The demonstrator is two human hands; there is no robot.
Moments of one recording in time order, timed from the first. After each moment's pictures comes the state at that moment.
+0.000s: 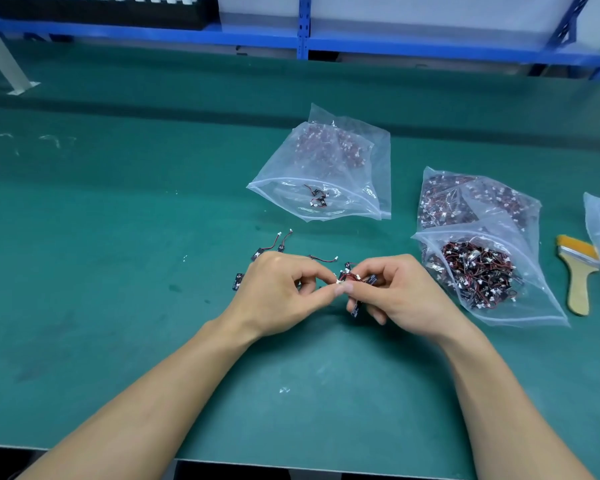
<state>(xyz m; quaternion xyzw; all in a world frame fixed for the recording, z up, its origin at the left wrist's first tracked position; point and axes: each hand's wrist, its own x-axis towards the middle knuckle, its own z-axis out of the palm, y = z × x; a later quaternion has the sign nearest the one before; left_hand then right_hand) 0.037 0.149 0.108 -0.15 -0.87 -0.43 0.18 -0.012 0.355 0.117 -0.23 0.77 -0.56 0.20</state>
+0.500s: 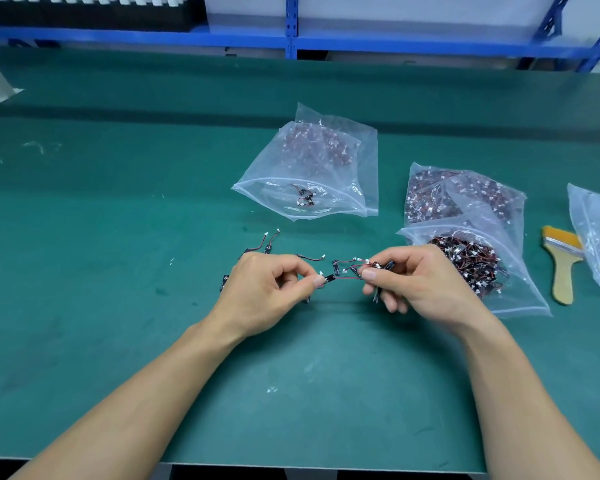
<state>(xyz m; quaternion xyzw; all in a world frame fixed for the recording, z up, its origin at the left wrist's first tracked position) 0.040 0.149 0.107 -0.10 -0.86 -0.47 0.14 -0.022 0.388 0.121 -0.18 0.75 -0.61 0.17</state>
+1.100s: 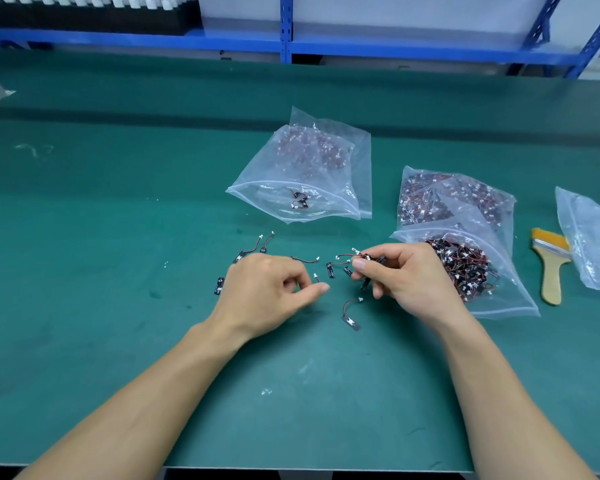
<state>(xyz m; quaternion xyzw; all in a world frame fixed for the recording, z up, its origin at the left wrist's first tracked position) 0.036 0.159 0.110 -0.09 -0.93 -0.32 0.18 -0.026 0.382 0.116 -0.15 0.79 -0.59 0.08</state>
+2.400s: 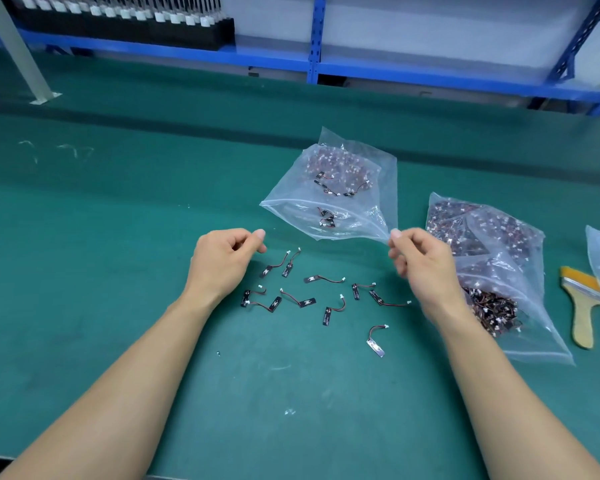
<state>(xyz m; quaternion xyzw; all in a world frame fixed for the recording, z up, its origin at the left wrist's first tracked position) -0.004 0.062 0.091 0.13 -0.84 -0.48 0.21 -0.077 0.352 0.111 -0.08 0.76 -0.64 -0.03</state>
